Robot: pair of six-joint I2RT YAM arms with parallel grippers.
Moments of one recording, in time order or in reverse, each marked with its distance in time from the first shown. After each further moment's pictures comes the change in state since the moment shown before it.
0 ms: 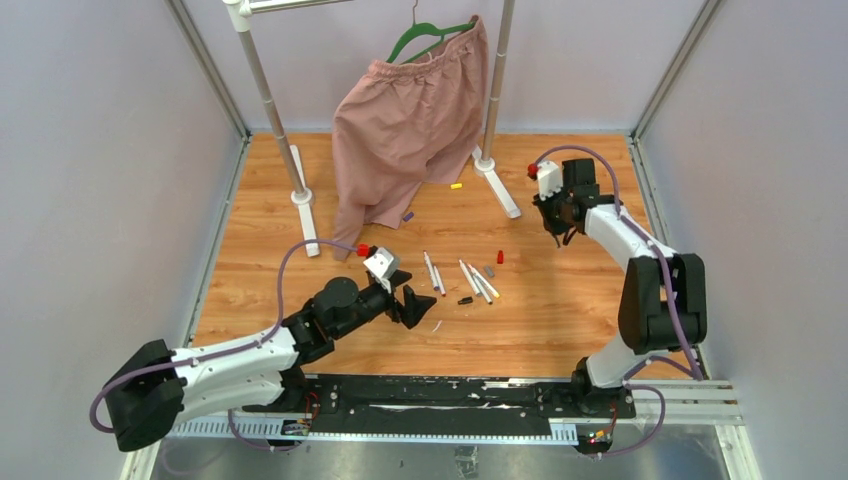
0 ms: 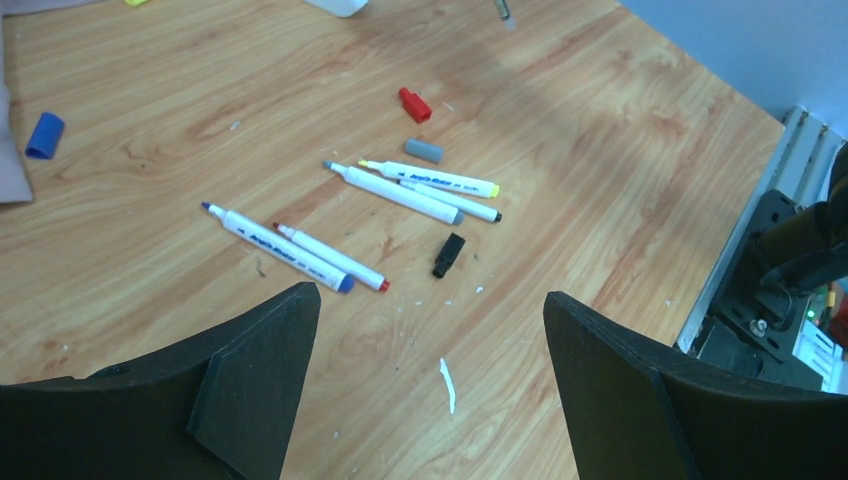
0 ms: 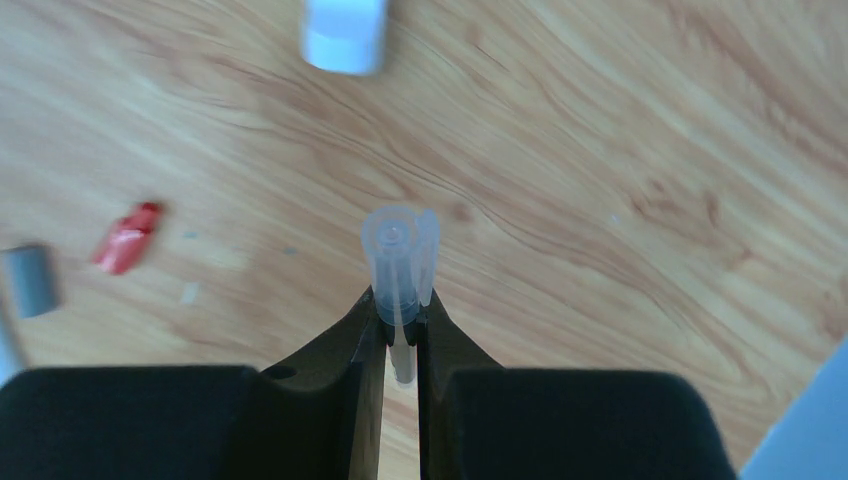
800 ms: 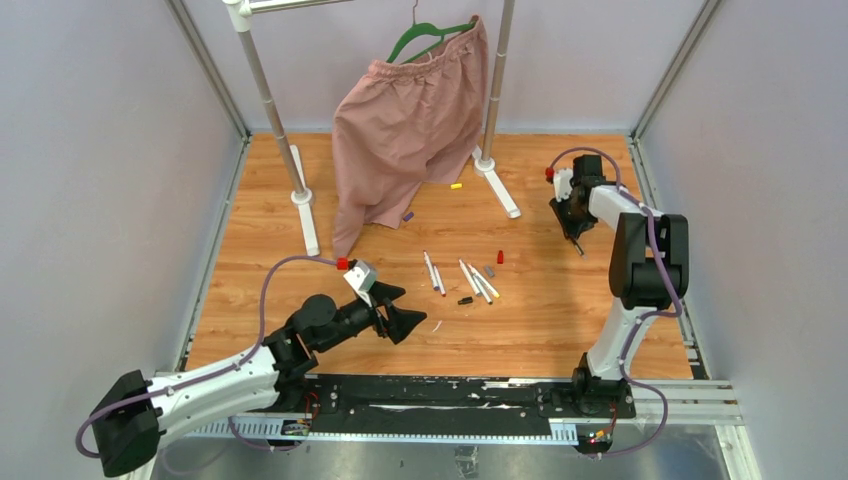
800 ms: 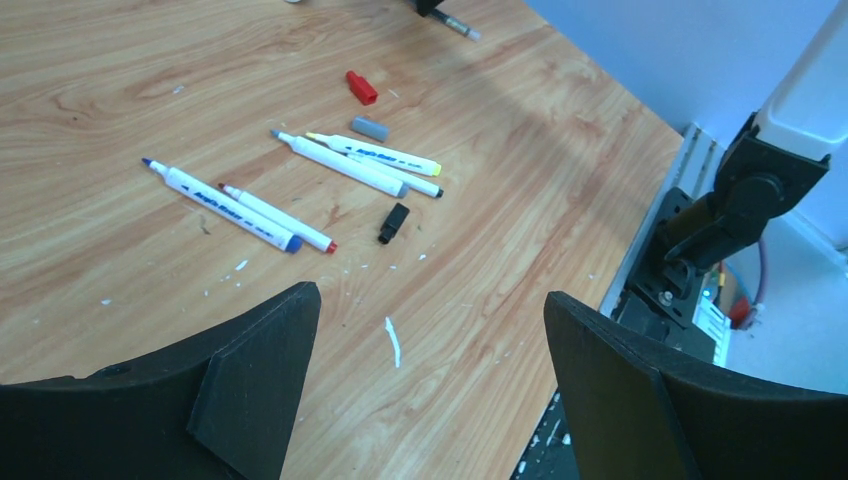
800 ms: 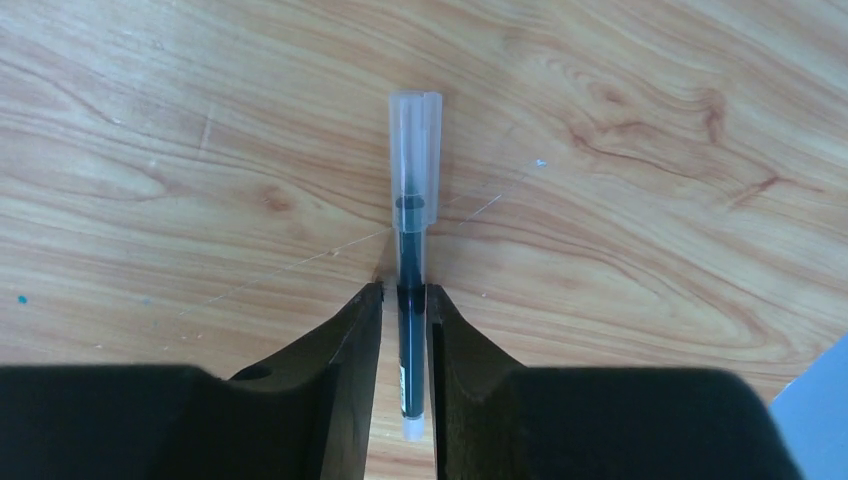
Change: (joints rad) left arm 0.001 -0.256 -0.143 -0.051 0.068 -0.122; right arm -0.162 0.339 0.196 -0.126 0.157 -0.003
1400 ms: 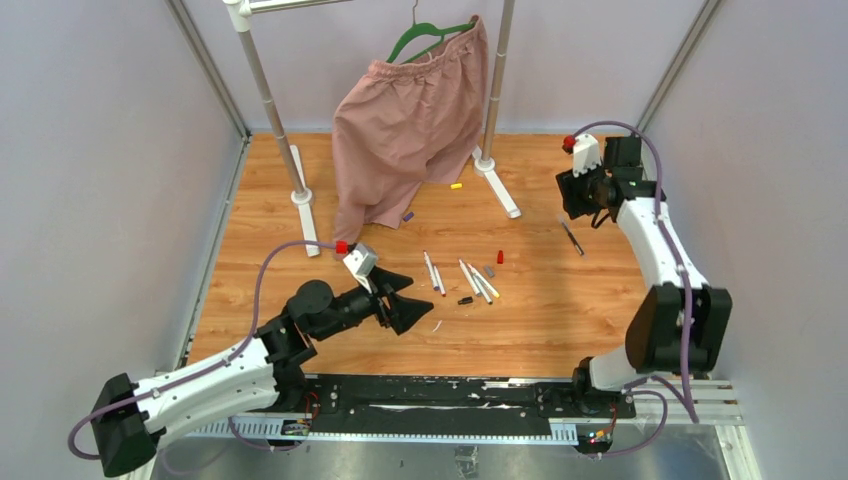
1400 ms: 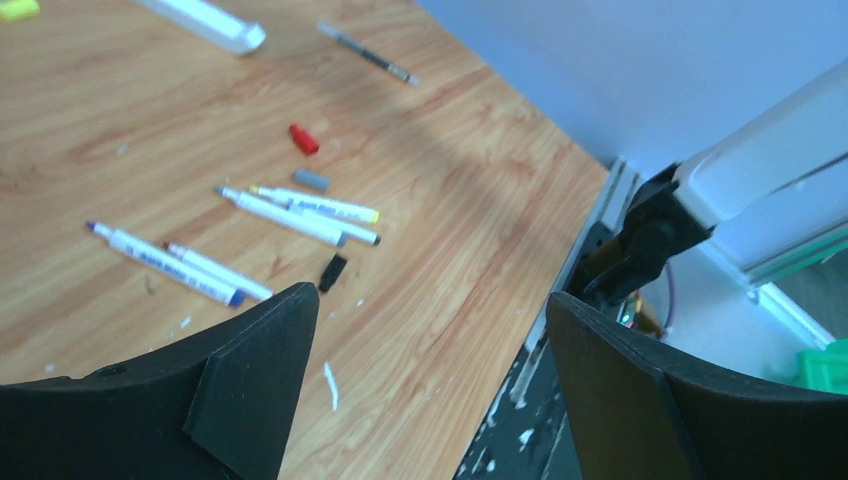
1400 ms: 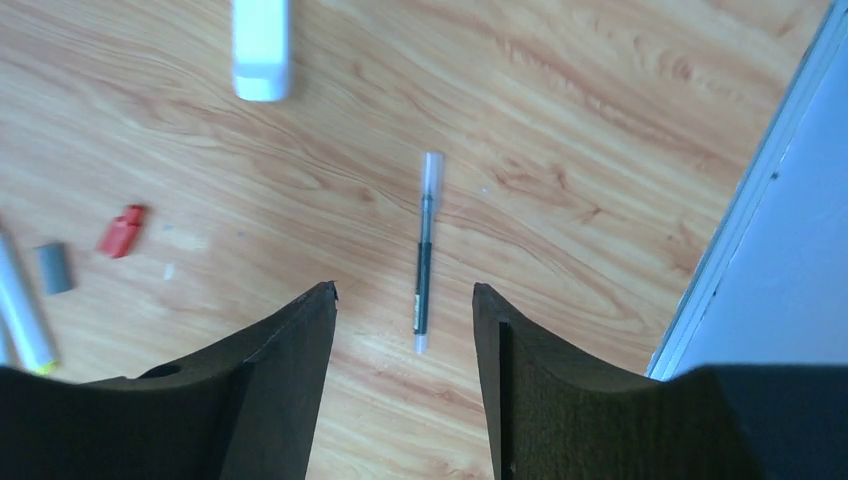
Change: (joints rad) left arm 0.000 -0.014 0.129 -0.107 0.062 -0.074; right arm -0.012 -0.361 -0.012 -0.062 -0.163 -0.019
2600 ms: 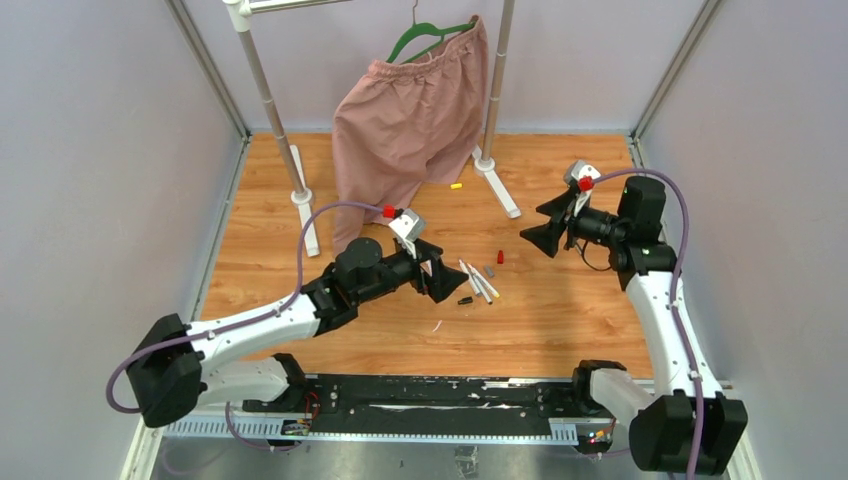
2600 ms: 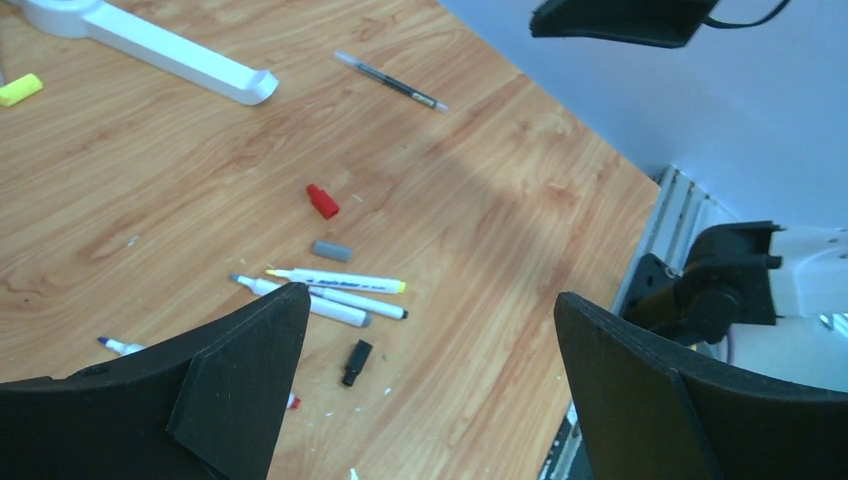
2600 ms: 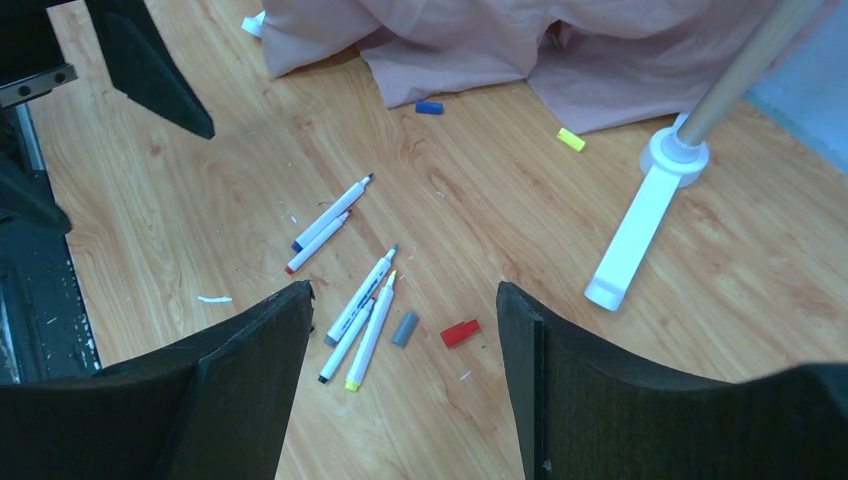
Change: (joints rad) left arm 0.017 0.454 0.346 0.052 0.010 0.094; right arm -0.001 -0.531 -0.350 0.243 -0.829 0.087
